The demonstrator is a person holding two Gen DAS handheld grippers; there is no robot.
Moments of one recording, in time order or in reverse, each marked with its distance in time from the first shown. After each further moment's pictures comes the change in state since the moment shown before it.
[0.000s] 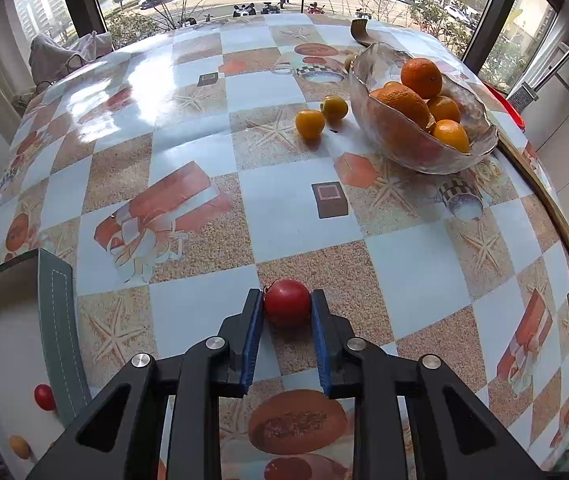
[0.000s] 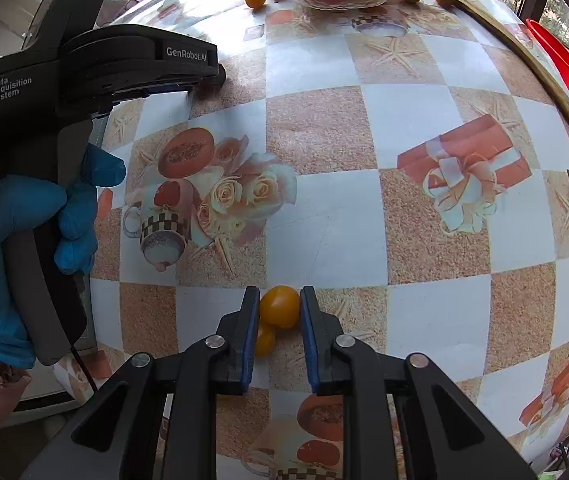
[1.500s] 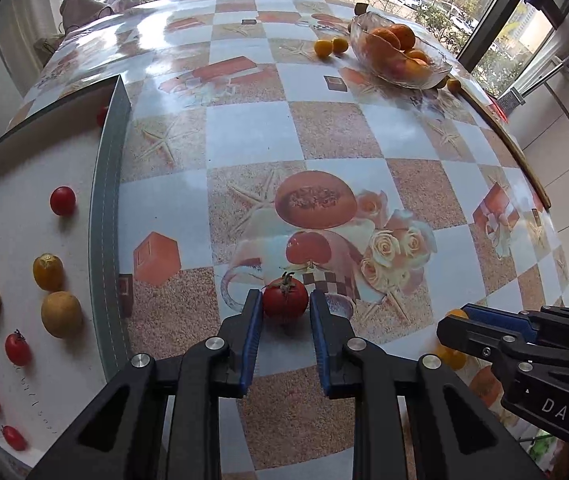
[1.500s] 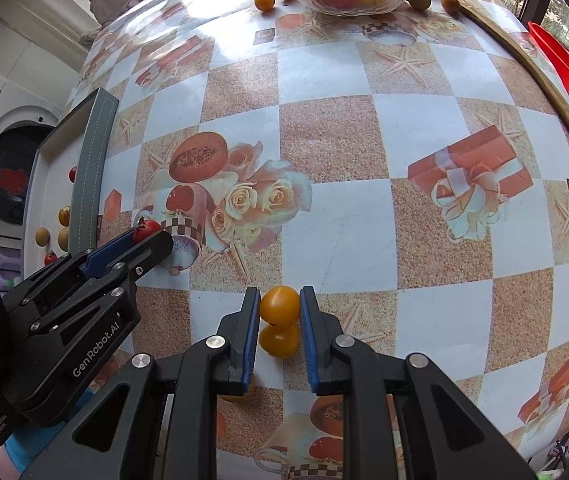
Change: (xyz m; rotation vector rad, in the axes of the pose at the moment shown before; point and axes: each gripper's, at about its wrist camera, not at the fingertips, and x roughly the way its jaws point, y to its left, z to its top) left arm -0.048 0.025 -0.119 -0.081 0.034 -0.077; right arm -0.006 0.009 0.003 -0.010 0.008 -0.019
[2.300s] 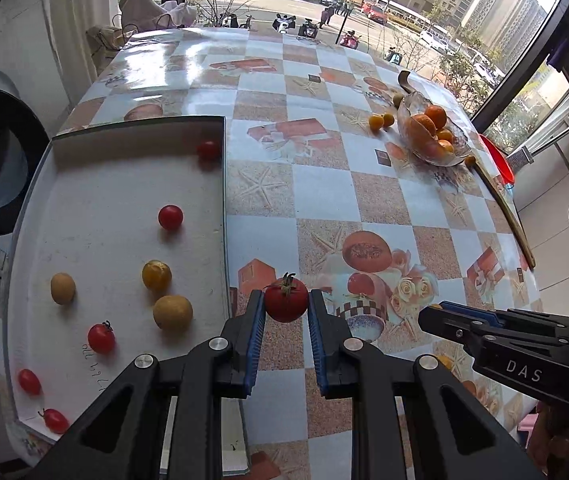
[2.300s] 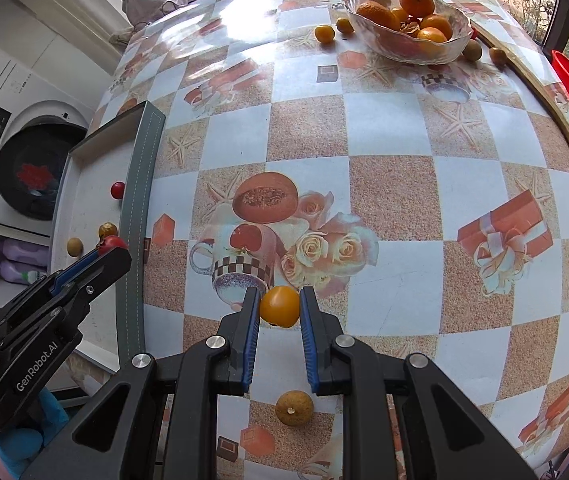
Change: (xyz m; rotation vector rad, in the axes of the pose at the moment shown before) left arm -0.070 0.061 0.003 -0.154 -0.114 0.008; right arm -0.013 0.050 0.025 -0.107 -0.040 0.054
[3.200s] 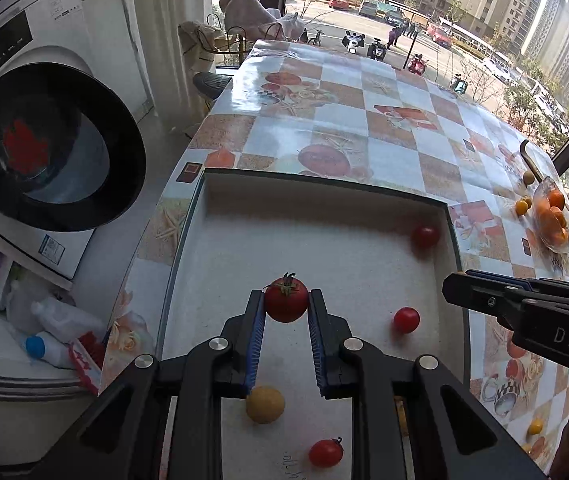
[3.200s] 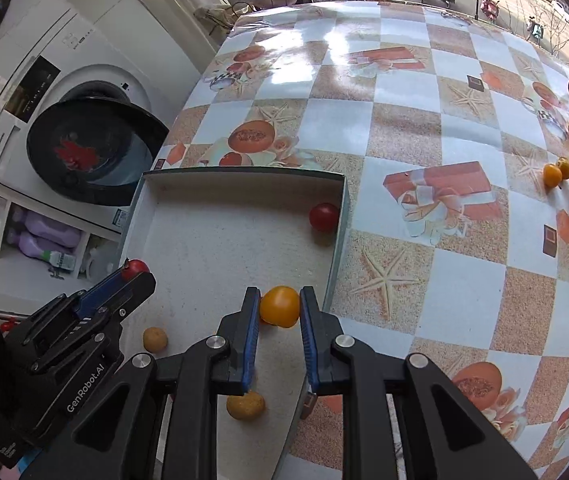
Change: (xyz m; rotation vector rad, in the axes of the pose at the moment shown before) left arm 0.015 0.150 0.059 -0.125 -0.048 0.208; right arm 0.074 0.164 0.107 -0.211 -0.003 0.092
